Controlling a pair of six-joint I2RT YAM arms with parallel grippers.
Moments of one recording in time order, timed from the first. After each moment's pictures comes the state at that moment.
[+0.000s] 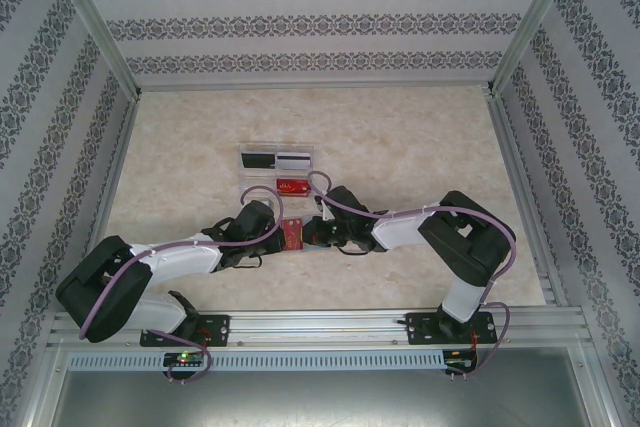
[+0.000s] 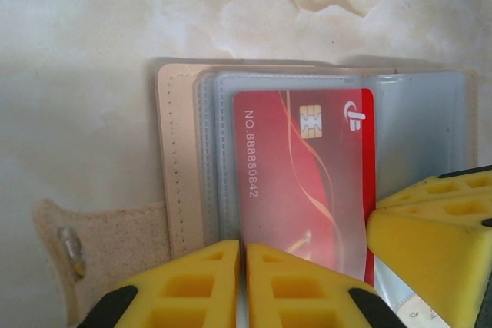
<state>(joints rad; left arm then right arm) -0.68 1.34 0.45 -0.03 0.03 -0.81 0.80 1.75 0.69 0.27 -0.40 0.89</state>
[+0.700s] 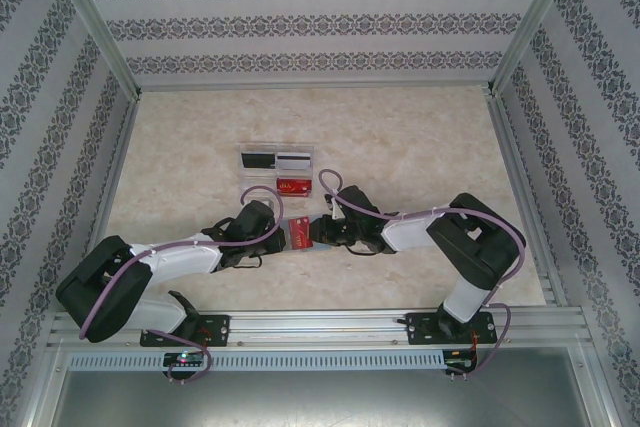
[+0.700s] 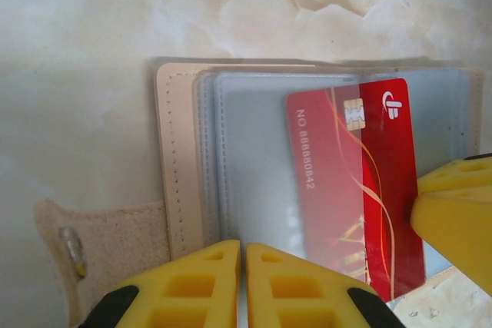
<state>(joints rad) -0.68 1.34 0.45 -0.03 0.03 -0.81 0.75 1.71 0.63 0.33 -0.43 0.89</state>
